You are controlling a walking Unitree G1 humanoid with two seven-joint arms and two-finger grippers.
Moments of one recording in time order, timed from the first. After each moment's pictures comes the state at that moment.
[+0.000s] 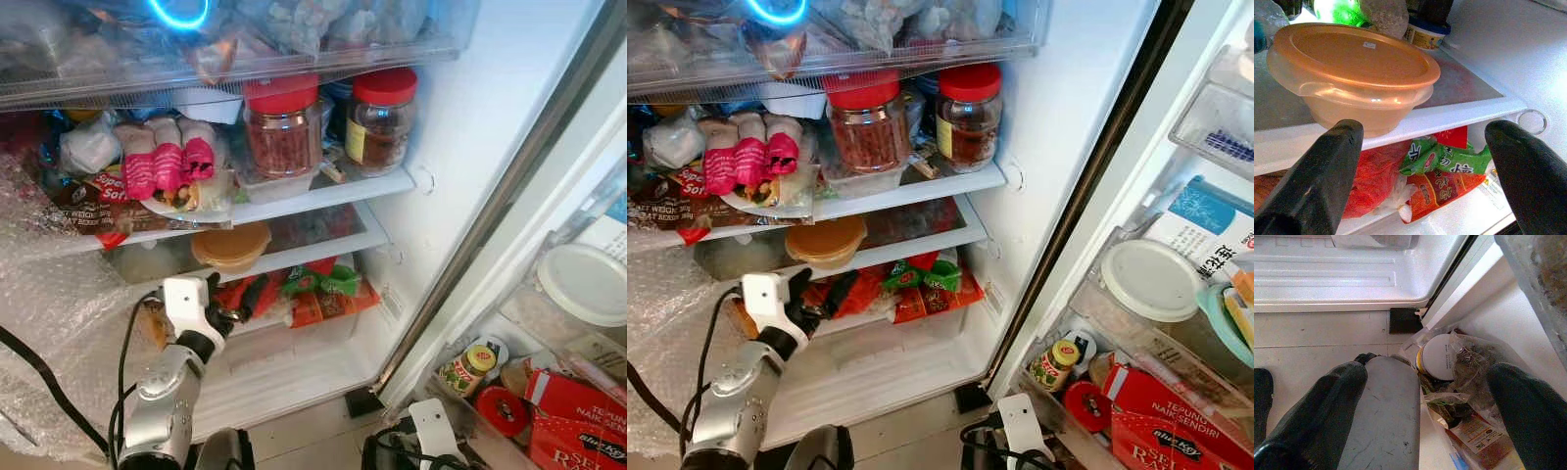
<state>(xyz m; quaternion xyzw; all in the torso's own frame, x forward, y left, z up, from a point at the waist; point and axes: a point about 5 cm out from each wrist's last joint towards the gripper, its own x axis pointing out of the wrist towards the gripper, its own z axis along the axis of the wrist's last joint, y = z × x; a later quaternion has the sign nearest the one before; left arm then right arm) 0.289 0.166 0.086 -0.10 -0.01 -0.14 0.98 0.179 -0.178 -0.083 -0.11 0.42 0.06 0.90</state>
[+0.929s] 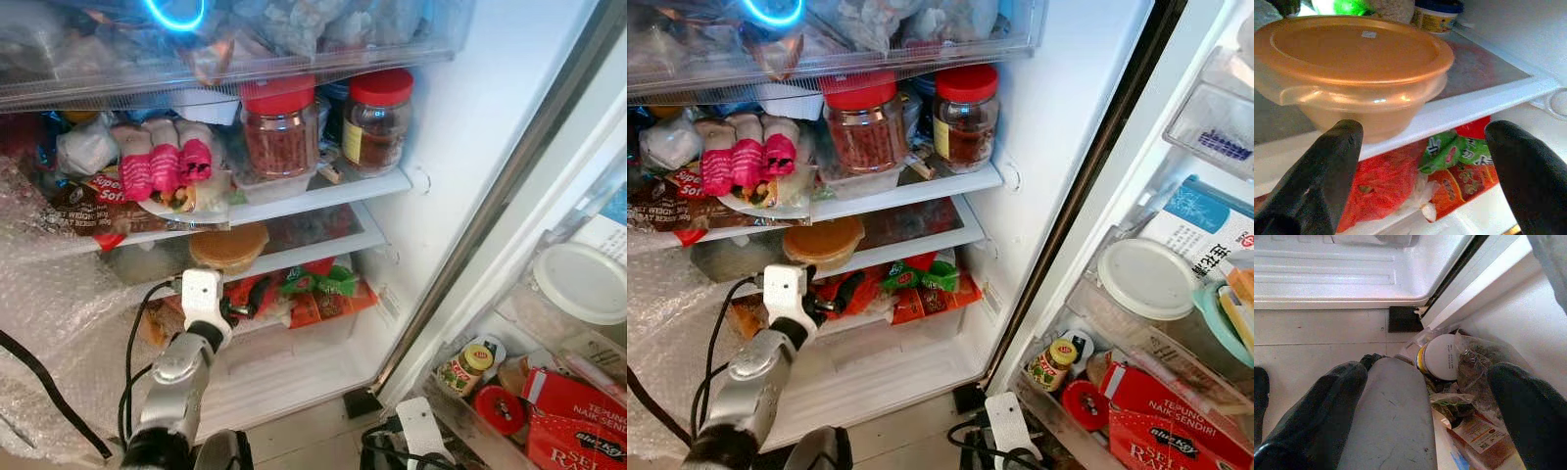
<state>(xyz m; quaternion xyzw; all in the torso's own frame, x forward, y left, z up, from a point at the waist) 0.314 0.161 0.077 -0.04 0.02 -0.11 0.99 0.182 -0.162 -0.085 -0.13 0.43 0.06 0.89</state>
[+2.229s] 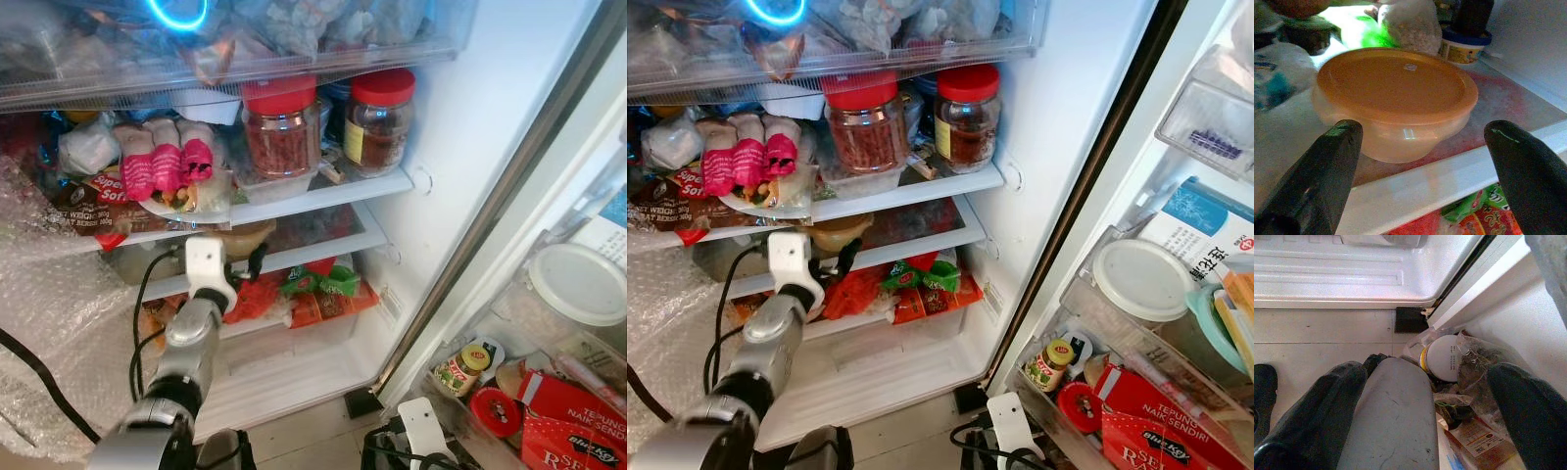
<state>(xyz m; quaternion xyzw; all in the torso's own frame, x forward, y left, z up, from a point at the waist) 0.344 0.161 0.093 -0.04 -0.03 -0.07 1.00 0.182 -0.167 -0.084 -0.12 0.43 0.07 0.89</state>
